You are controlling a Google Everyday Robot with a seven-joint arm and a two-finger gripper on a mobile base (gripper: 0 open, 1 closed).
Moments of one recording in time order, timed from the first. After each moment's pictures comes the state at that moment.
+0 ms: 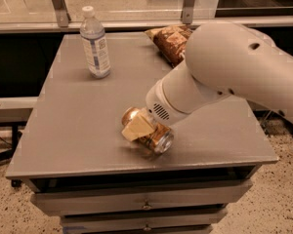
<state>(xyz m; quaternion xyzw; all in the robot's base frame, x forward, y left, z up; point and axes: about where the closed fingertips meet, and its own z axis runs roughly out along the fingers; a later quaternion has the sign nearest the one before) 0.456 0.010 0.851 -0.45 0.84 0.16 0.25</state>
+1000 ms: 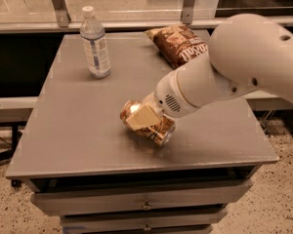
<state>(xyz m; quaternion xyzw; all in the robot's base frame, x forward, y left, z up) 0.467 0.006 0.871 -0.44 0.82 0.21 0.29</state>
